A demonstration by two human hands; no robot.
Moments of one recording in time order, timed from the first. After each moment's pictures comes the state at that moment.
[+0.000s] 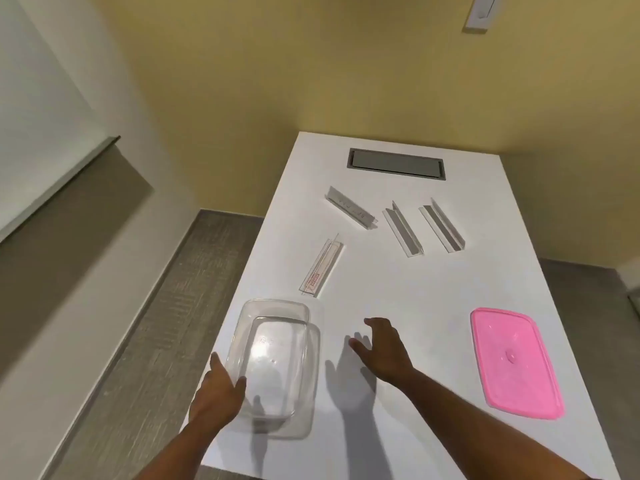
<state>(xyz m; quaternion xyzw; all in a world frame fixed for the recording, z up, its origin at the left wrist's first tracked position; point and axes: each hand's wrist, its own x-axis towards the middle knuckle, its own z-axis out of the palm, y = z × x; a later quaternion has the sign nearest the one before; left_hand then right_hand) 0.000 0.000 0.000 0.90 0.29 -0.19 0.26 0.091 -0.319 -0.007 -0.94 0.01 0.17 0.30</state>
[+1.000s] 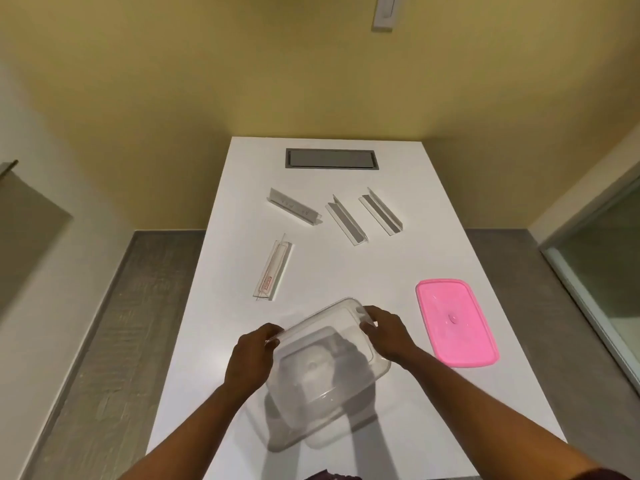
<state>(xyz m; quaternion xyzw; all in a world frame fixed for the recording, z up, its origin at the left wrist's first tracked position) 0.074 -0.096 0.016 0.92 0.01 -0.12 0.37 0.074 -0.390 0.034 -0.91 0.11 0.15 0.37</state>
